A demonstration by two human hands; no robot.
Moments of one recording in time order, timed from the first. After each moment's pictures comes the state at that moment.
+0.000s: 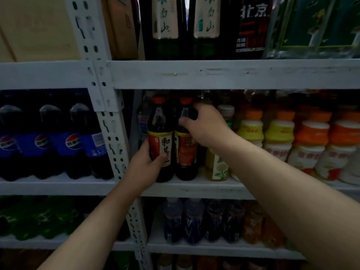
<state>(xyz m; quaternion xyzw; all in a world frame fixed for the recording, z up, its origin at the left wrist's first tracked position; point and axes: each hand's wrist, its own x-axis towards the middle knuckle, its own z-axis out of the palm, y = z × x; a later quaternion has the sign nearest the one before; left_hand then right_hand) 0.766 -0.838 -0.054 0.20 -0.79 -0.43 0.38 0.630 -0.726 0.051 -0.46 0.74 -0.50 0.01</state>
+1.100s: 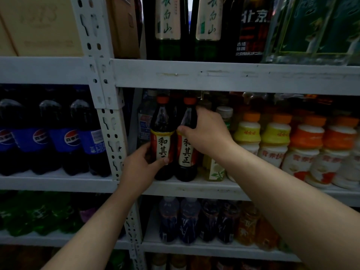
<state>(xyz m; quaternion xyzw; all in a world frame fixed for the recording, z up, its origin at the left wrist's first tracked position) 0.768 -0.835 -0.063 0.24 -0.77 -0.42 0.42 0.631 -0.716 0.043 -0.50 0.76 -0.40 -0.13</state>
